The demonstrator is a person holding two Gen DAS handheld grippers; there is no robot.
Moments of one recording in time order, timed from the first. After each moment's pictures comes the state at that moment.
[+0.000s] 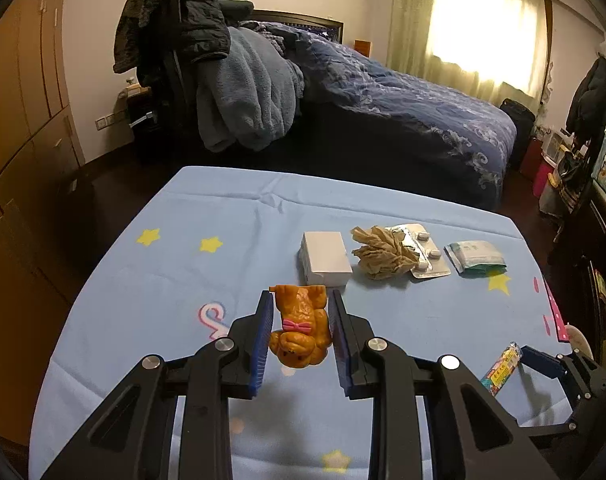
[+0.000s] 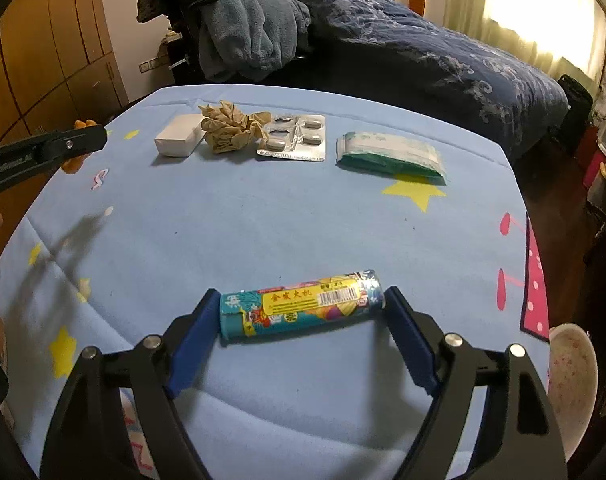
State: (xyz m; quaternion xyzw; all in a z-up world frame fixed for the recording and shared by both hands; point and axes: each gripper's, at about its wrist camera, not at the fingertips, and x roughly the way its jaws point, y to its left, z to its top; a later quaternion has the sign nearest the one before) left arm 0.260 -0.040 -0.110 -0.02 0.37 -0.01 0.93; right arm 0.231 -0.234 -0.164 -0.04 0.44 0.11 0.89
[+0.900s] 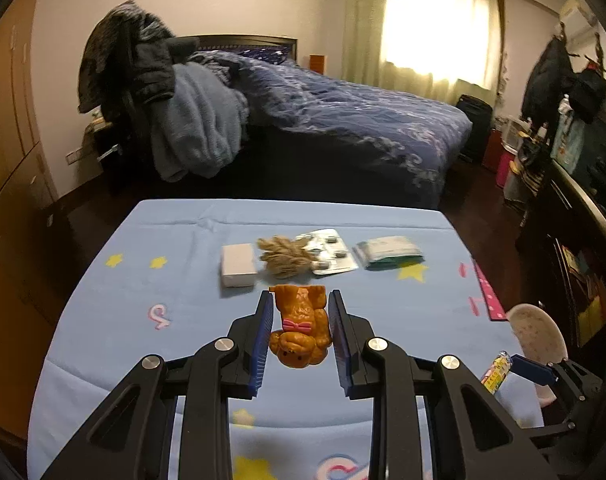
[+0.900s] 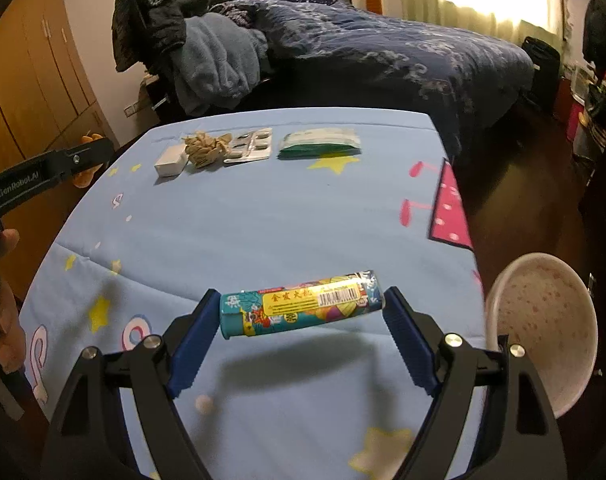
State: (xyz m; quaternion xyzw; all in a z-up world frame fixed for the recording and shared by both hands) left arm 0.209 -0.112 -0.074 0.01 0.34 -0.08 0.94; right arm 0.155 -0.305 -0.133 0.05 0.42 0.08 0.90
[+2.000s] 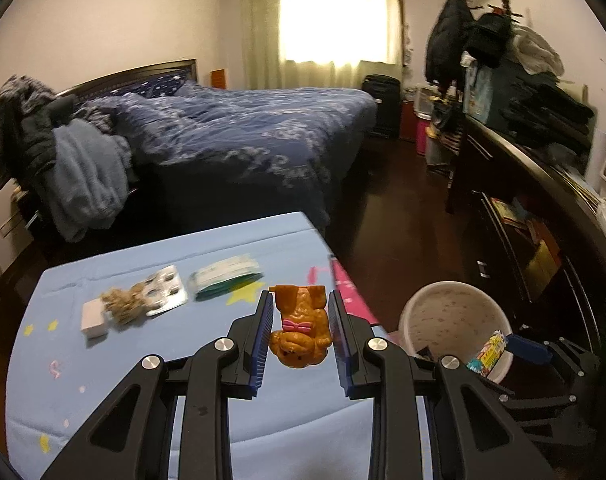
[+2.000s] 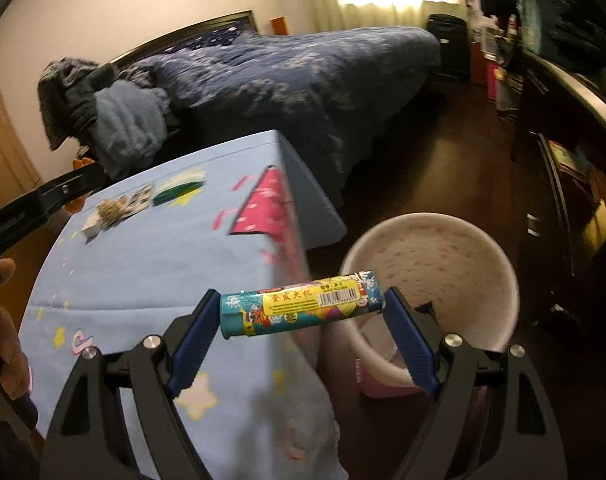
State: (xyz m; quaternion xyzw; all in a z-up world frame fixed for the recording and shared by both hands) left arm 0.185 -0.271 -0.062 0.09 0.31 -0.23 0.92; right arm 0.093 -0.448 -0.125 0.14 0.38 -0.06 0.91
